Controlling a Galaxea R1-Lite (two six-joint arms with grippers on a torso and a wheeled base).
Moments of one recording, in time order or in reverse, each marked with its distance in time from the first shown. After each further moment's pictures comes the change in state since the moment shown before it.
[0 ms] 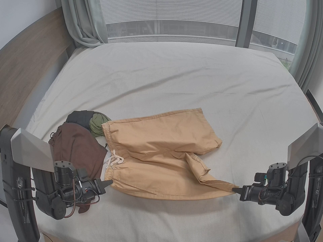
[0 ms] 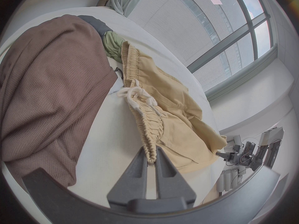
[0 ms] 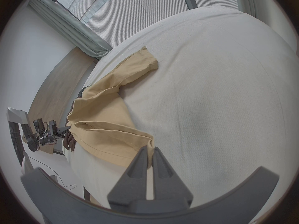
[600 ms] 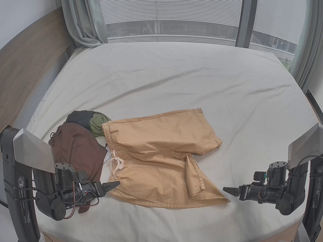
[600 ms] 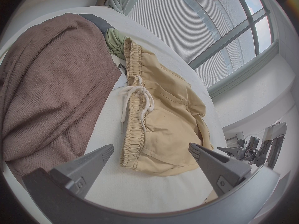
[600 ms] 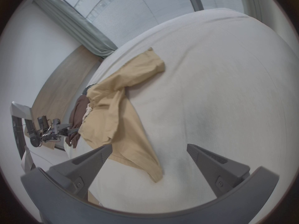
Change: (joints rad) left arm 0.001 0.020 0.016 -0.002 0.003 0.041; right arm 0.007 -0.009 -0.010 -0.002 0.034 -0.037
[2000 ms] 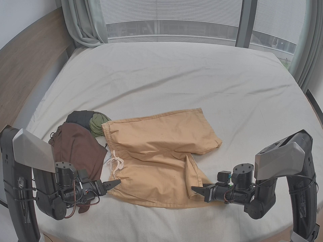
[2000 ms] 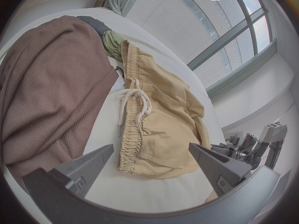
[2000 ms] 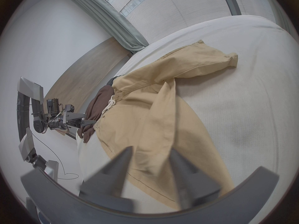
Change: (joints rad) left arm -0.006 -0.006 -0.014 0.000 0.003 0.000; right arm 0.281 0.167 -0.338 0.005 -0.022 0.013
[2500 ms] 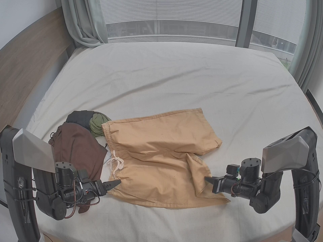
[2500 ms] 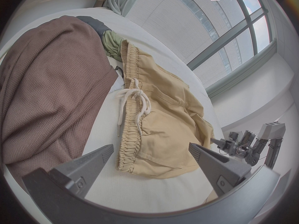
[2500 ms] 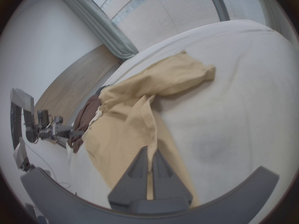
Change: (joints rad) left arm -0.003 -0.001 0.001 0.000 0.000 0.000; right arm -0.083 -0.016 -0.004 -0.001 -0.041 -0.002
